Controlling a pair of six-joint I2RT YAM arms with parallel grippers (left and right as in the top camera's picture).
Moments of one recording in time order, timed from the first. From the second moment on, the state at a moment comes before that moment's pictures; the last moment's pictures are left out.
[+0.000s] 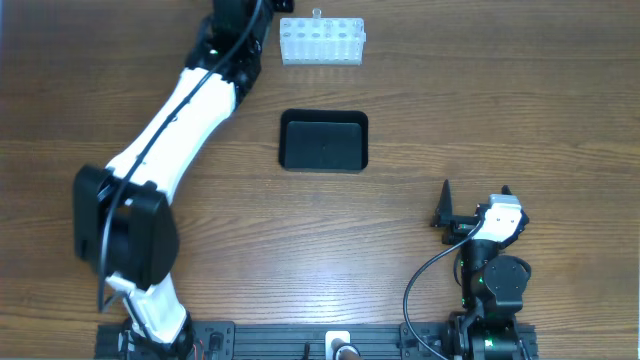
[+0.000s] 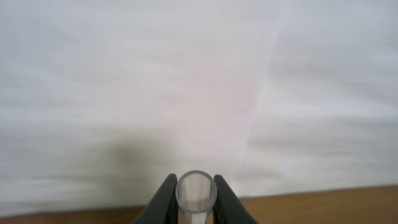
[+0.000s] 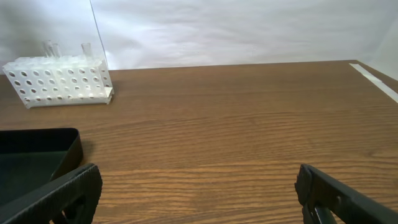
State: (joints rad) left arm -0.36 1.91 1.64 0.13 -0.19 -0.11; right arm 0.00 0.06 0.01 -0.07 0.09 0.02
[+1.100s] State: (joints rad) left arm -0.50 2.05 1.65 -0.81 -0.21 -0.54; right arm 0.00 0.06 0.01 -0.07 0.09 0.02
